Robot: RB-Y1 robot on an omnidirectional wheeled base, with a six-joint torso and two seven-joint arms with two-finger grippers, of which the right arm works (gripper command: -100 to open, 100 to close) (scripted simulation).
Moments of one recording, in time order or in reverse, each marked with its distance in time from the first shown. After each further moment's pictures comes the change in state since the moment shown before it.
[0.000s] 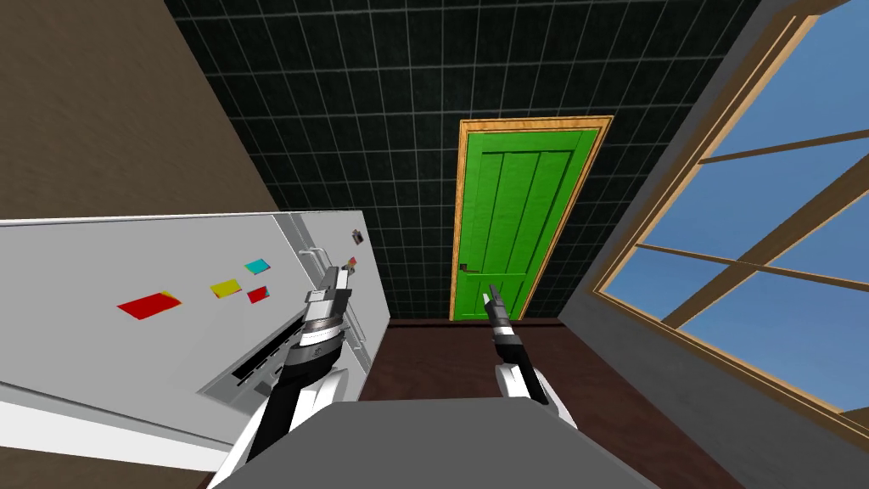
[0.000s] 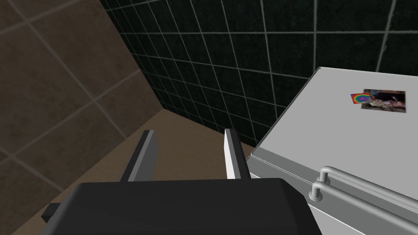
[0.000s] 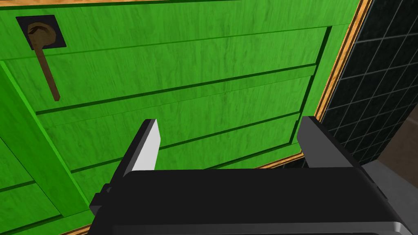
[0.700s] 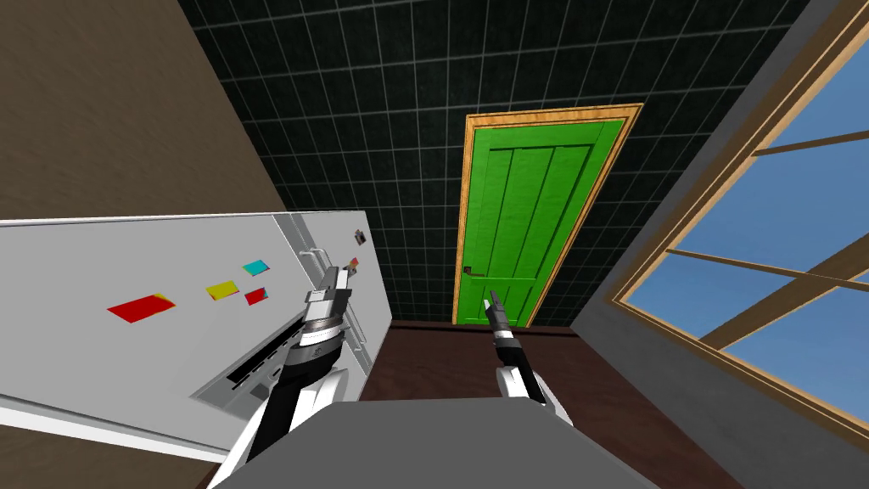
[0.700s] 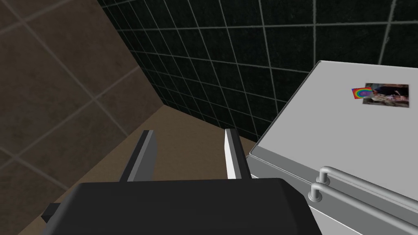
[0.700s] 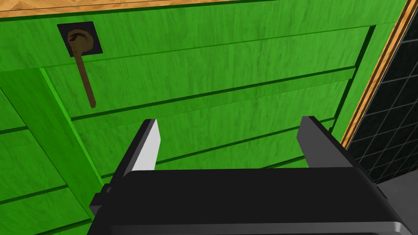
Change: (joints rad) arm -0.050 -0.024 -0.009 0.168 -0.053 -0.046 -0.010
